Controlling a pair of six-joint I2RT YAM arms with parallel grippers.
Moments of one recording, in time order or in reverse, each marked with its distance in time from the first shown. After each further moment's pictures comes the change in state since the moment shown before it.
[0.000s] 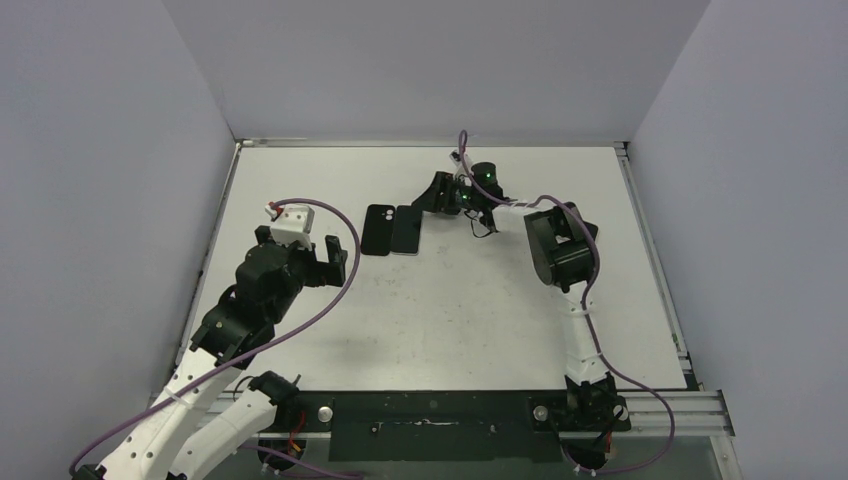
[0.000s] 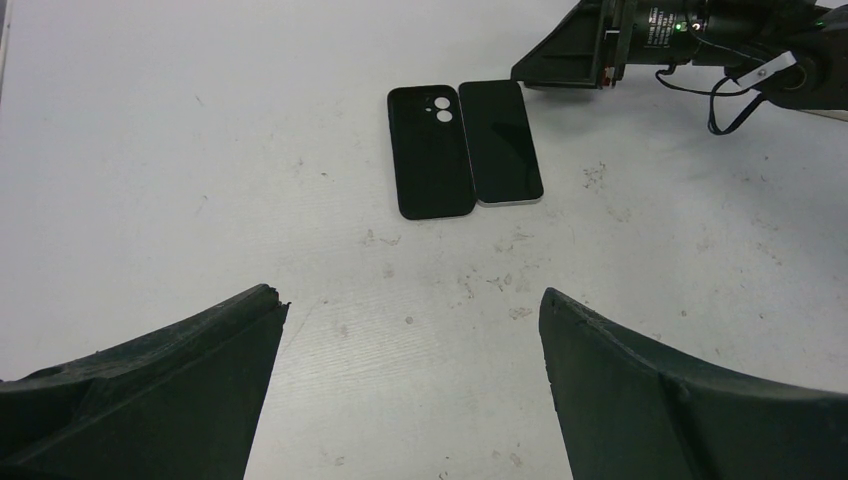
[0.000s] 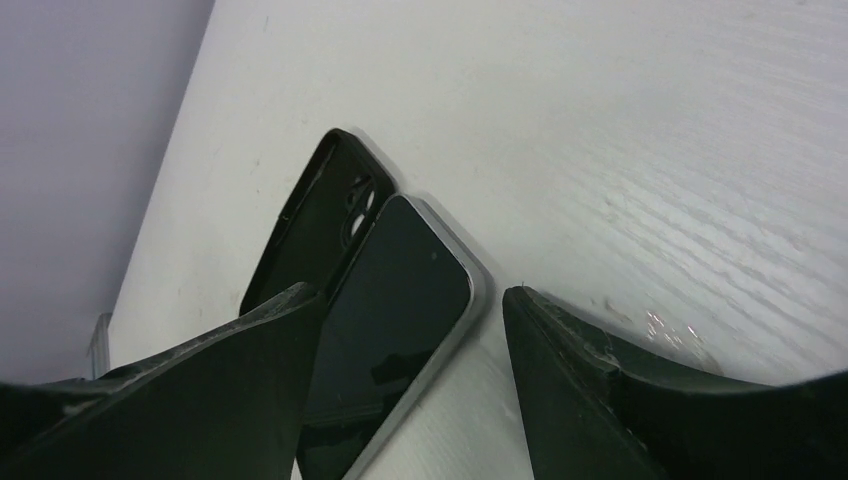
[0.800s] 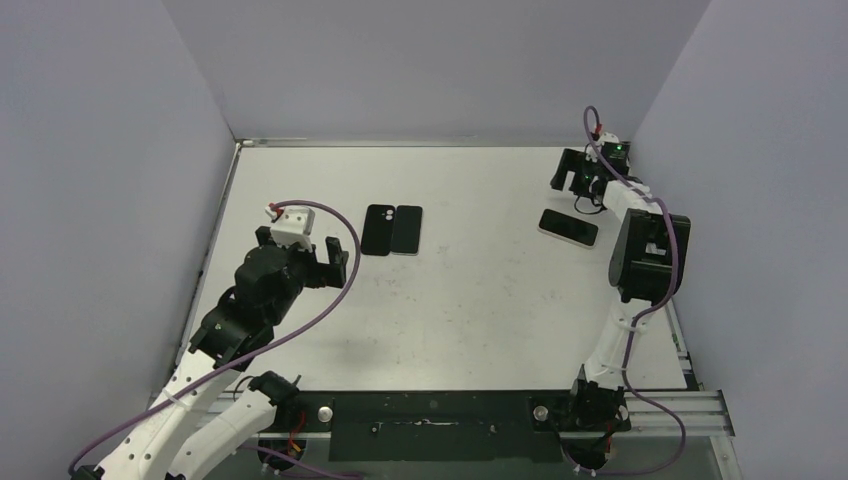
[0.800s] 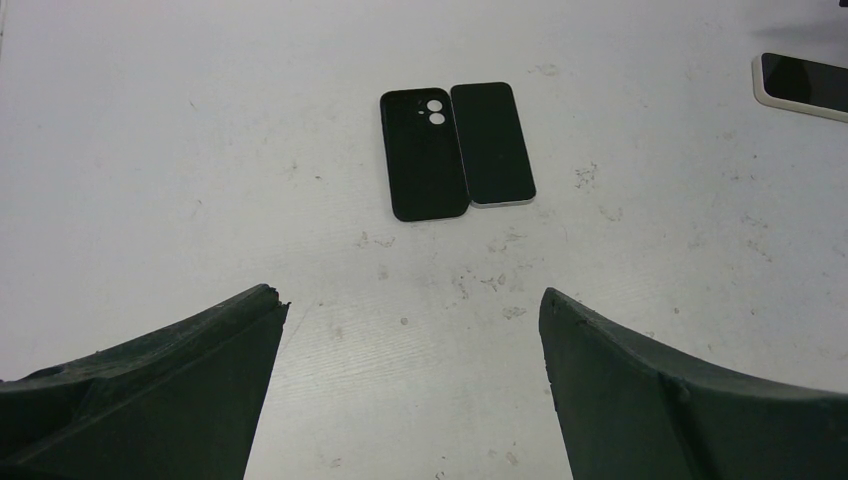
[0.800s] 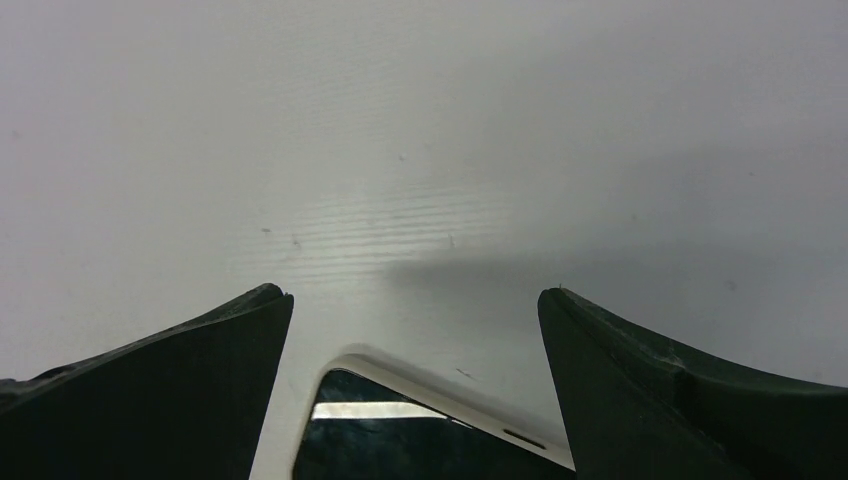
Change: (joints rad) left arm -0.012 -0.012 -0.001 0.001 0.000 0.000; right arm -0.522 -0.328 -0.069 -0.564 0.462 -0.473
